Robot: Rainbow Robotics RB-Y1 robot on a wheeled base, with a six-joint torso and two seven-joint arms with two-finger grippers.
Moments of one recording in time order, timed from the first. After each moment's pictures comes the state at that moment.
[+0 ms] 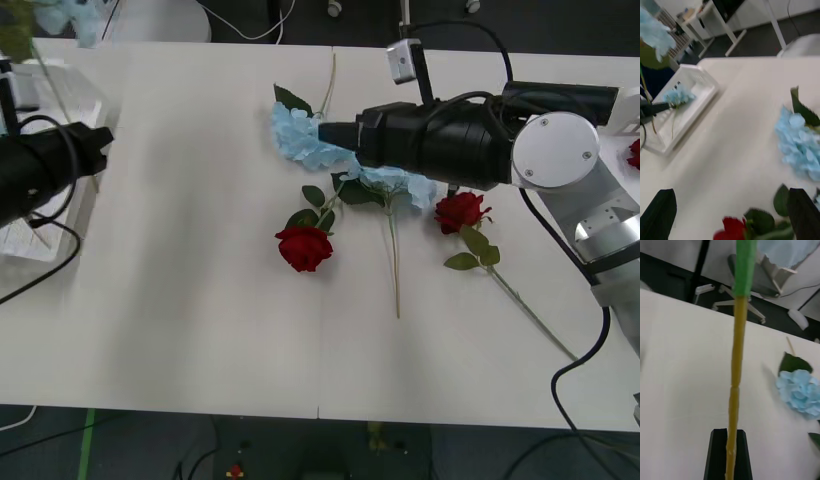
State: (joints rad) right arm -0.57 -0.50 0.28 -1.60 -1.34 0.82 1.85; left arm -0.29 0.52 0.31 -1.51 1.22 0.81 -1.96
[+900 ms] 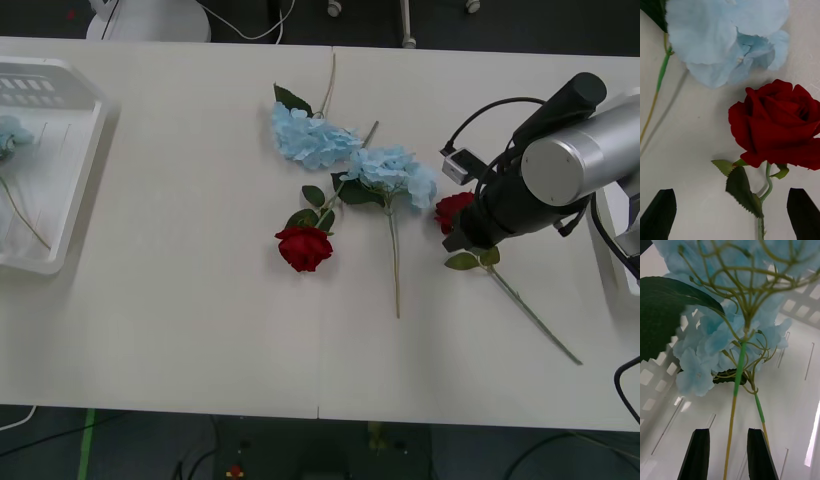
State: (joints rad) right arm -0.57 -0.63 0.31 -1.58 -0.73 1.48 1.70; left arm -0.41 0.70 0.52 -0.98 0.92 0.74 -1.96
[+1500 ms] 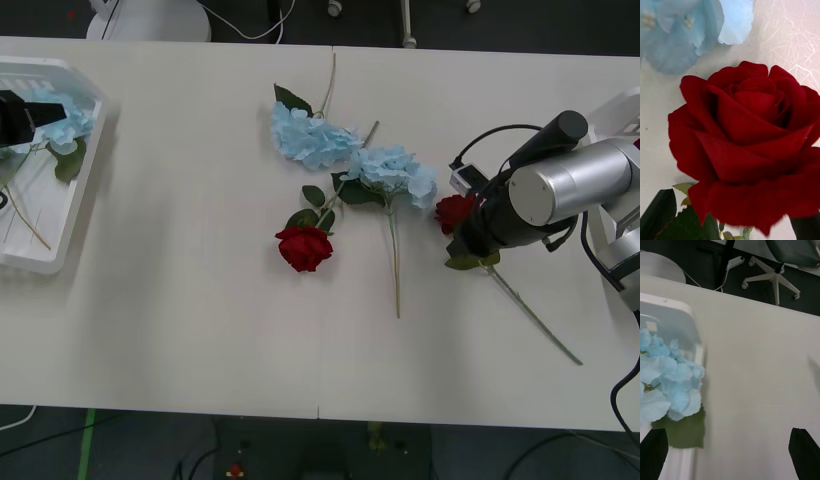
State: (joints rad) right arm -0.57 -0.59 0.34 -1.39 -0.66 1.30 1.70; left arm -0.47 0.70 0.34 -1.32 1.10 1.03 -1.87
